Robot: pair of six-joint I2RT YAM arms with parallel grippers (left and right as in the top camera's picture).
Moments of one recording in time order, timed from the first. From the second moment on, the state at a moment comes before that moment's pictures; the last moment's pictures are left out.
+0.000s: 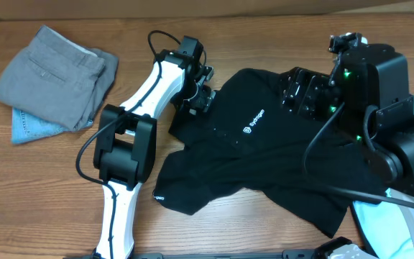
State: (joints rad) left arm -0.35 2.33 1.86 -0.94 0.19 0.01; right arm 0.40 1.30 1.80 -1.22 0.04 0.57
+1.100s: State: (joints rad) left arm -0.14 2.34 1.86 -0.86 0.47 0.13; right arm 0.40 1.30 1.80 -1.26 0.10 0.57
